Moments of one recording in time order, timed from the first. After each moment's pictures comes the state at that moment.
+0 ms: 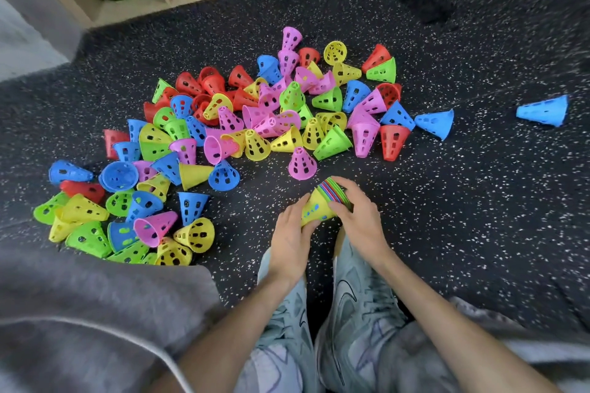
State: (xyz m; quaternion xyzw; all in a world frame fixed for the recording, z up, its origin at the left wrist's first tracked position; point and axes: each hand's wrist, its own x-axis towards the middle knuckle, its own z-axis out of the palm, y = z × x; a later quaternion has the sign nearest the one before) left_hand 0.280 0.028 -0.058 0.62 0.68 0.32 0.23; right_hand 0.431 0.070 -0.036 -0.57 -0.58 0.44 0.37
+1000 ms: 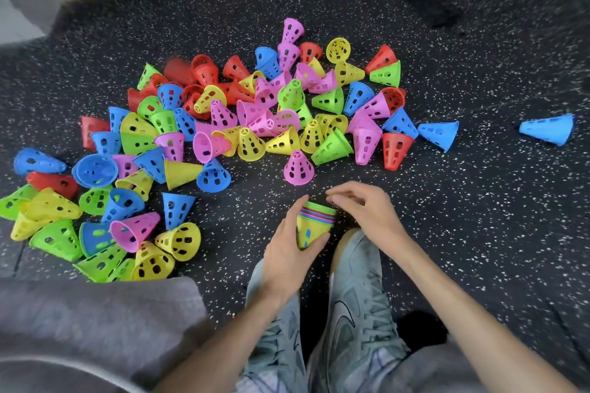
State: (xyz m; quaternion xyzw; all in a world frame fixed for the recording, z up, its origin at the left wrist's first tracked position) left_hand 0.283 0.030 -0.055 0.56 0.69 0.33 0.33; right_hand 0.453 0.116 -0.017 -0.51 -0.61 0.51 0.32
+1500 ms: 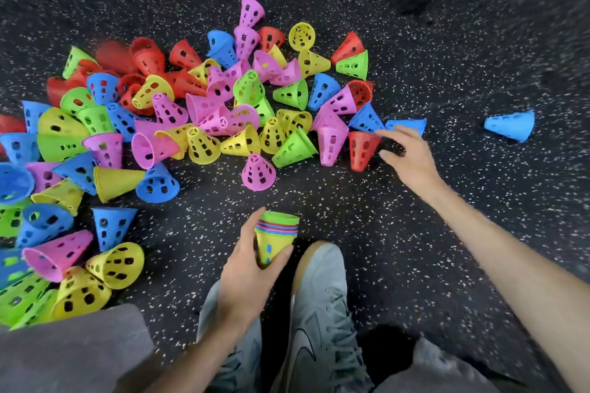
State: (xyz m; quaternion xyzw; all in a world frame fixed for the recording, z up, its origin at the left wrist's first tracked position) left_hand 0.287 0.034 -0.073 0.51 0.71 0.31 0.36; right_hand 0.577 0.235 -0.029 -0.68 -0.64 0.29 0.23
